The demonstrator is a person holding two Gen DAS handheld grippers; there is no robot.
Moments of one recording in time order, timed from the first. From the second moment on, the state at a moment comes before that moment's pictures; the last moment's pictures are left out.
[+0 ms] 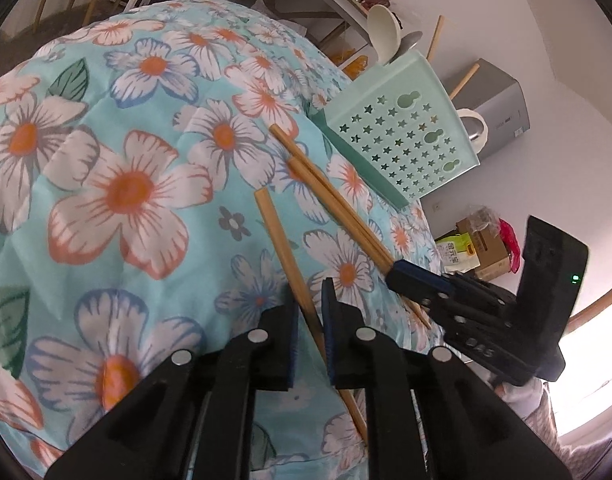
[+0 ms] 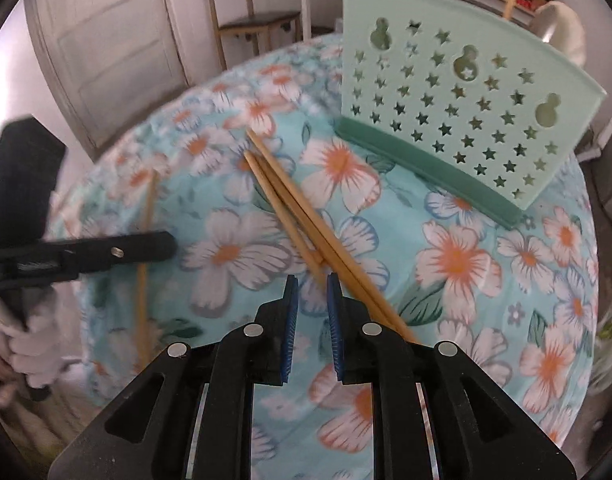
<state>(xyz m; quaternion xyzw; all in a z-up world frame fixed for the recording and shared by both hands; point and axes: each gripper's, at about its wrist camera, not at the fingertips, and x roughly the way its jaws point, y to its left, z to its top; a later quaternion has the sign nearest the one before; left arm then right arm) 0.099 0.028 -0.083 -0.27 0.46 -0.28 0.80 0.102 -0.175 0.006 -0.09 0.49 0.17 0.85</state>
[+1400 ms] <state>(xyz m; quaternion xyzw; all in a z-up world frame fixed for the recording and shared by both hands) 0.097 0.034 -0.075 -0.27 0.45 -0.28 0.80 0.147 -0.112 0.041 -0.05 0.47 0.24 0.85</state>
